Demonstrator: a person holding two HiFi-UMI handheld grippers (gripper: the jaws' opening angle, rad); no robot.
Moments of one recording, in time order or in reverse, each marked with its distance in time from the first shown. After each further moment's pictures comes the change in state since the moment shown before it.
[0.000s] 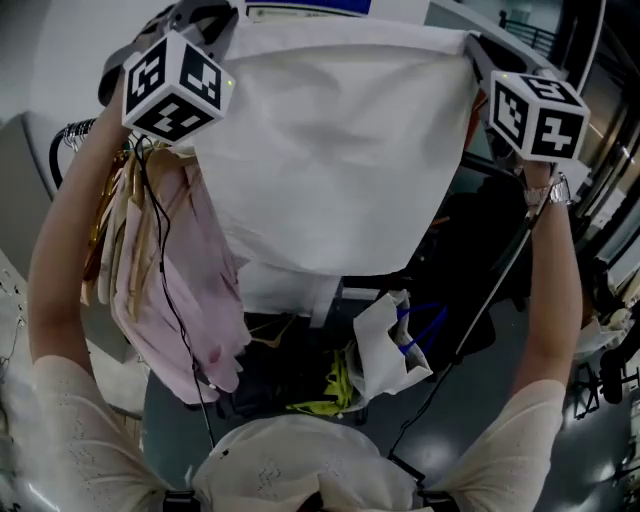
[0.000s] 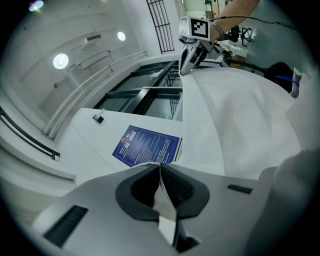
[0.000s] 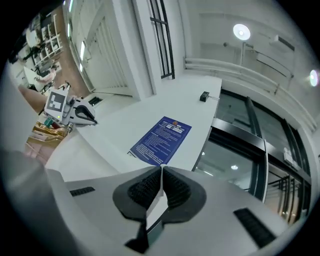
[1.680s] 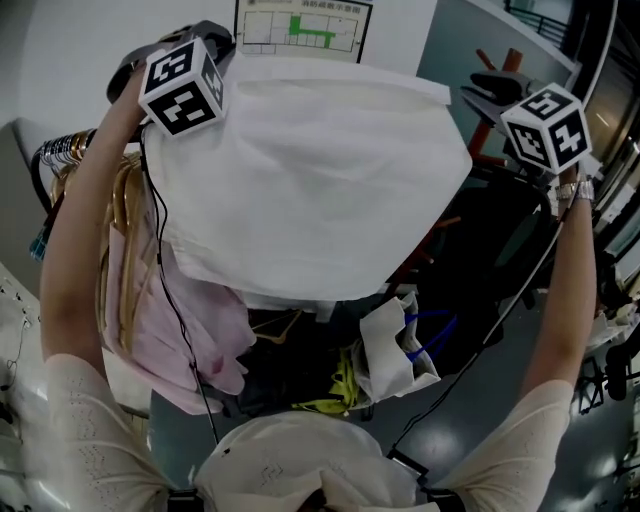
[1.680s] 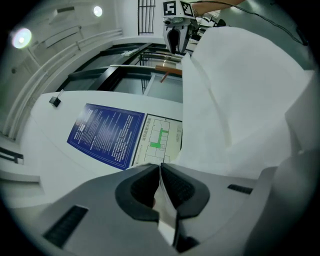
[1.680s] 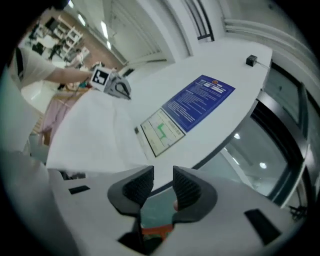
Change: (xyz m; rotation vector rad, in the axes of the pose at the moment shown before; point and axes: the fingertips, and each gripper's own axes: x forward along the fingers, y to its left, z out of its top) left arm 0.089 -0.095 -0.070 0.124 0.157 -0.351; right arm 0.042 0.015 -0.133 -0.196 0.348 0.414
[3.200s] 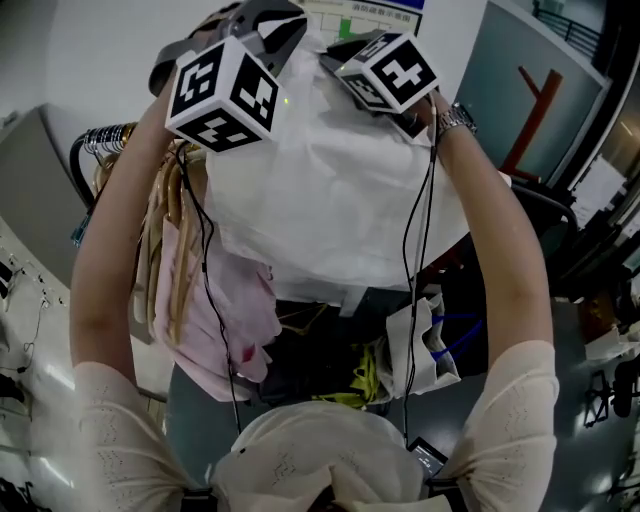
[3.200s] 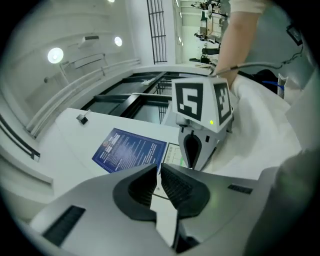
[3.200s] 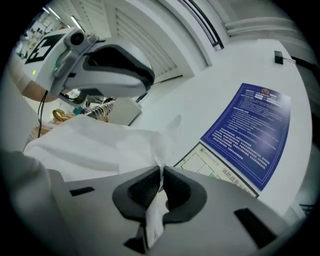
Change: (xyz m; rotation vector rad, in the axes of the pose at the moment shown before) left arm -0.070 0.047 0.038 -0.076 -0.277 0.181; right arm 0.179 0.147 0.207 -0.040 -0.213 0.194
